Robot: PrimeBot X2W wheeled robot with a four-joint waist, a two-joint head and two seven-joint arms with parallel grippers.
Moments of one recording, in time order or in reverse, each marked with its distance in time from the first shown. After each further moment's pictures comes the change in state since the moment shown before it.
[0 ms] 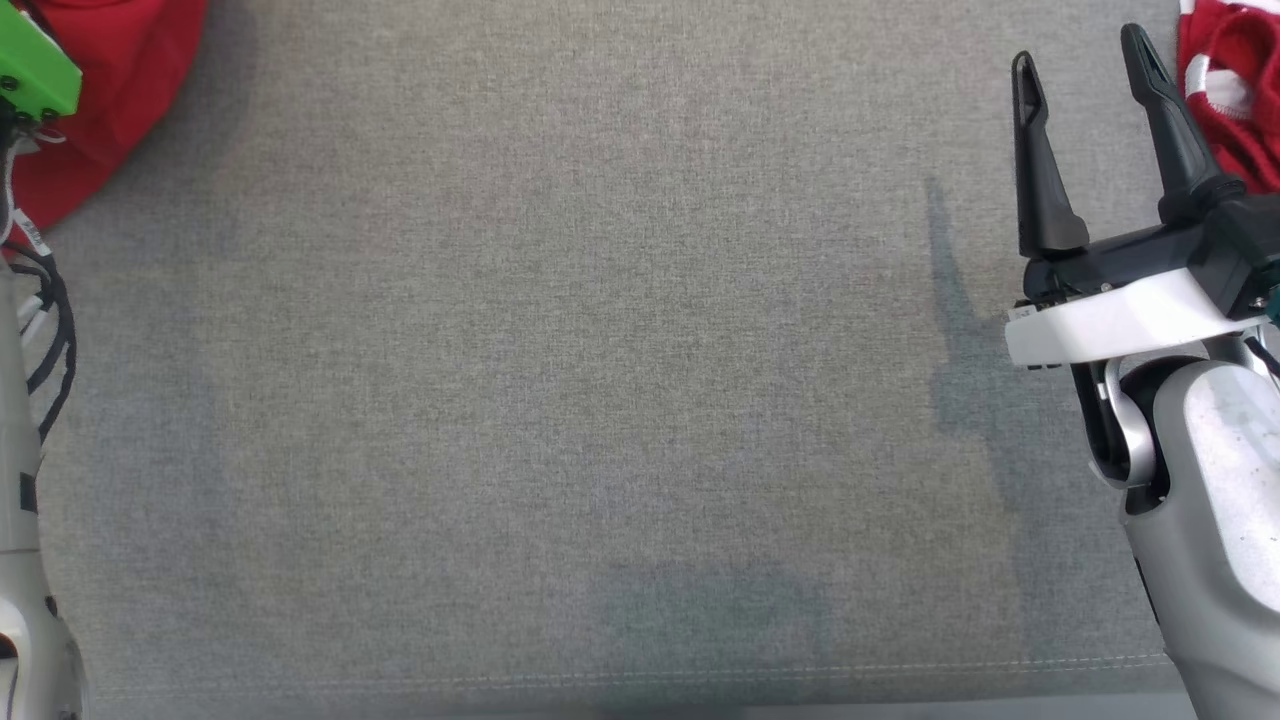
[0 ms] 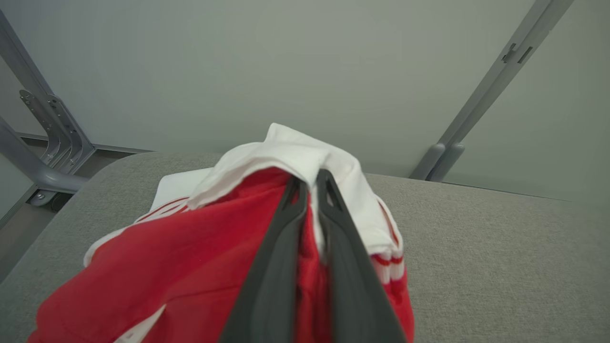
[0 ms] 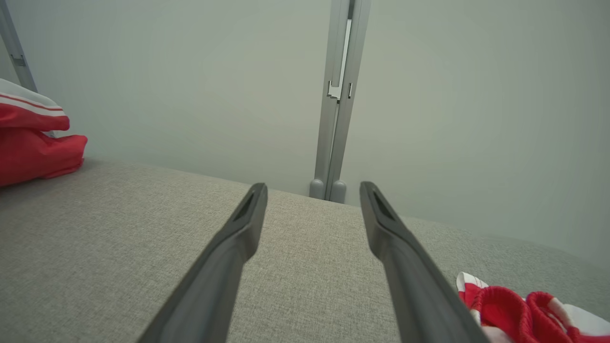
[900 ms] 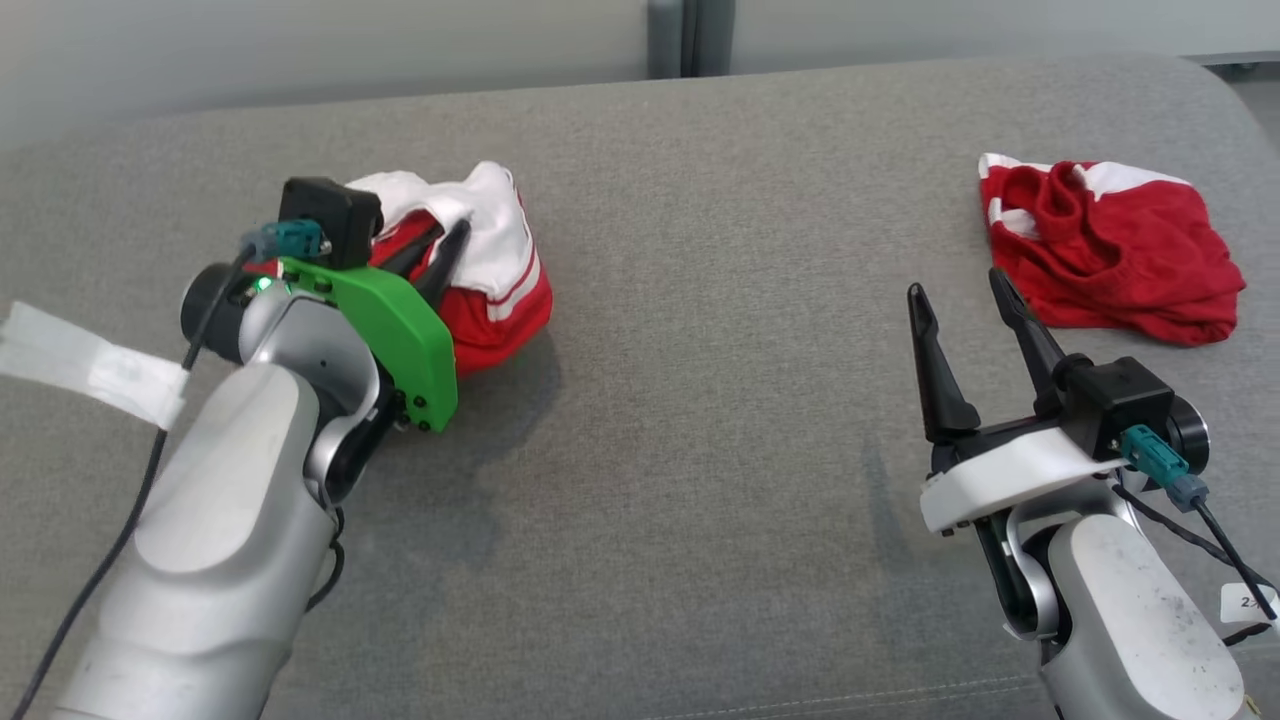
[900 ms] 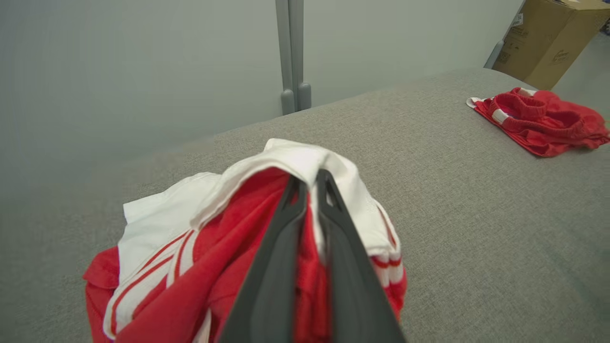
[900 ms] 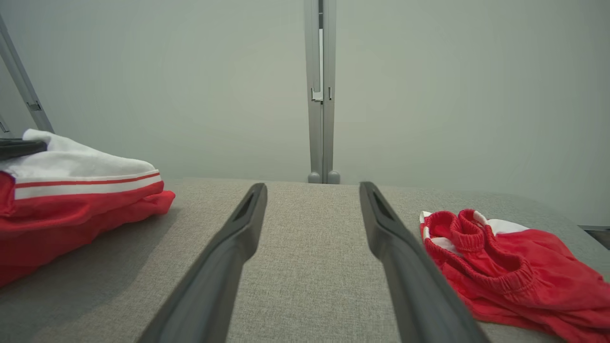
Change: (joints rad) left arm 0.299 -0.080 -0.462 -0.116 -0.015 -0.012 -0.036; right arm 0.197 0.099 0.055 0.173 0.072 0.001 -0.051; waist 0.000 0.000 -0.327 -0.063
